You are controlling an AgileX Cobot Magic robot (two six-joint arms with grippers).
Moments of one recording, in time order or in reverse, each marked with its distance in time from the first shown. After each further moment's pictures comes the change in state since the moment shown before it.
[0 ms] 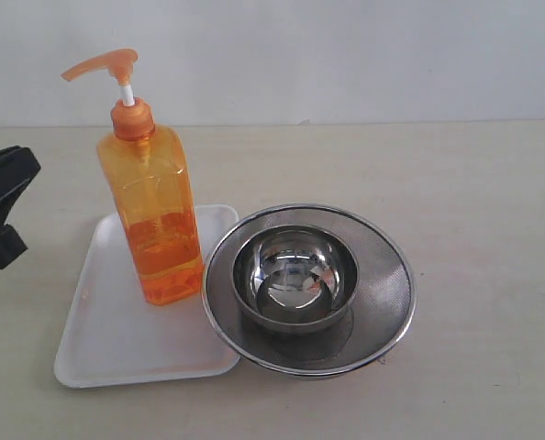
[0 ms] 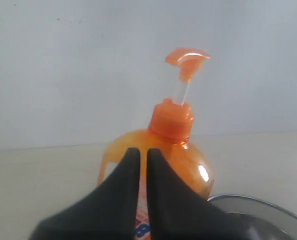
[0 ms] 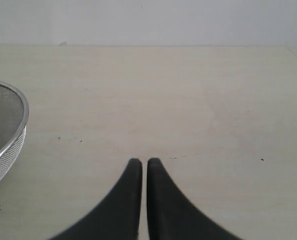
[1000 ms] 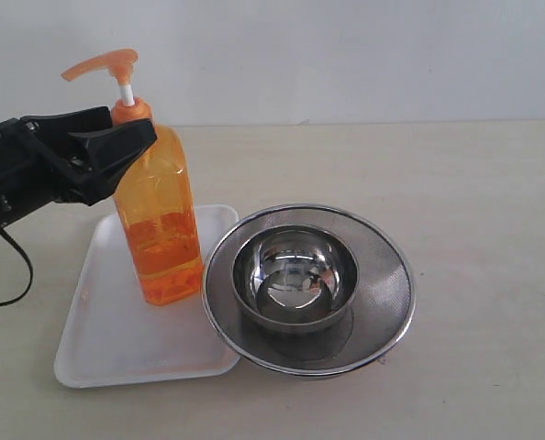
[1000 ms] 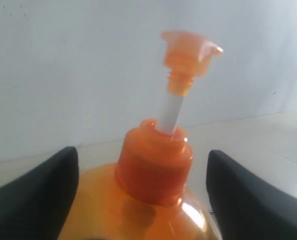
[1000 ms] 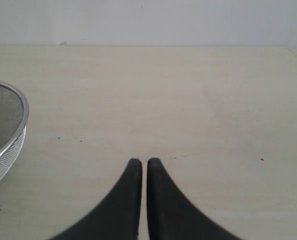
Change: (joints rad) left arm 0.000 0.423 -0.336 0.245 -0.138 -0.110; right arm 0.000 0.000 0.000 0.000 0.000 0.000
